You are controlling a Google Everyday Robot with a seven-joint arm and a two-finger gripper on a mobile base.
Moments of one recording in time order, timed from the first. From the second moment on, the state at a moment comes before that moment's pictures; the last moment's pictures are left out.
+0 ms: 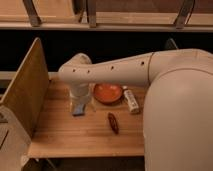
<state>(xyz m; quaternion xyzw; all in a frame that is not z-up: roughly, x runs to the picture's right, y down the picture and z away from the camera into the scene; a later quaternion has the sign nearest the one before) -0.107 0.102 0.703 -0.26 0.23 0.64 0.68</state>
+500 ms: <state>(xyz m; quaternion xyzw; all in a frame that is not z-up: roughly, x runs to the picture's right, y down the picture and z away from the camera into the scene) -0.107 0.102 0.703 -0.26 0.23 0.64 0.68</state>
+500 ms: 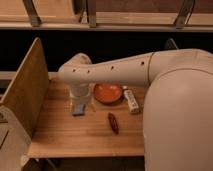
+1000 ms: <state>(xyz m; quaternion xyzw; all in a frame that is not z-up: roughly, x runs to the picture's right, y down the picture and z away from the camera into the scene) -0.102 0.099 0.702 -0.26 0.23 0.63 0.69</state>
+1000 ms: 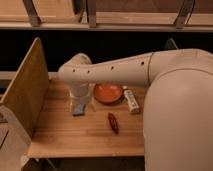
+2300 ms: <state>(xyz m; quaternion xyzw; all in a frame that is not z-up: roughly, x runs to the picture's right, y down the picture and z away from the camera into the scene) -0.022 0.050 0.700 -0.16 0.25 0.60 0.75</state>
